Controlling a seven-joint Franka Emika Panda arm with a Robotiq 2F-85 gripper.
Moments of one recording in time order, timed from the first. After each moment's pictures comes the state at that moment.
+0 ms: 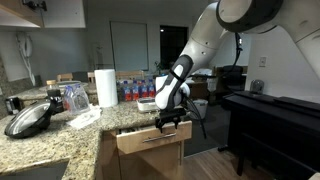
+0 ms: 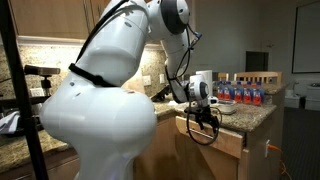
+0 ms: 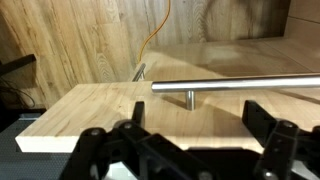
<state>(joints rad) 0.28 0.55 -0.11 -1.98 -0.19 2.60 0.56</state>
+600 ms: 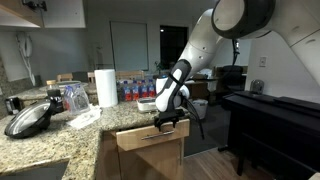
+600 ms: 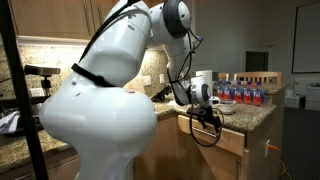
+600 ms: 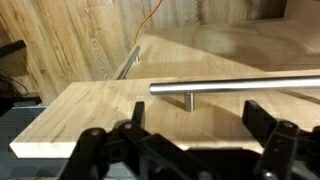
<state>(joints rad) 0.29 0.60 -0.13 -1.94 -0.19 2.68 0.56</state>
